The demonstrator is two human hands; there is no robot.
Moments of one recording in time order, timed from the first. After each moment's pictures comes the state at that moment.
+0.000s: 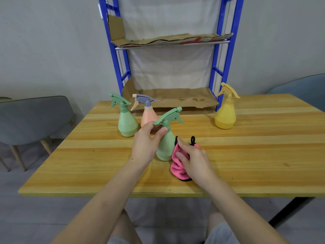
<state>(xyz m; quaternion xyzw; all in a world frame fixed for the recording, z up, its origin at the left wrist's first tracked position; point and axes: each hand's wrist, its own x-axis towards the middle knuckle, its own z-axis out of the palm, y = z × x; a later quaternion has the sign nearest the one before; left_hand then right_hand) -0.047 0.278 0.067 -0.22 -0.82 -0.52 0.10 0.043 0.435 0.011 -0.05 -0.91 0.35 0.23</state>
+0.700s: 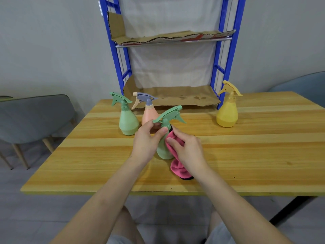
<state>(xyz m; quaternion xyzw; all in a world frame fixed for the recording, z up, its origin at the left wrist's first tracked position) -0.050 0.277 0.066 -0.21 -0.80 -0.55 0.07 0.021 0.415 0.040 -0.06 -0.85 0.45 0.28</state>
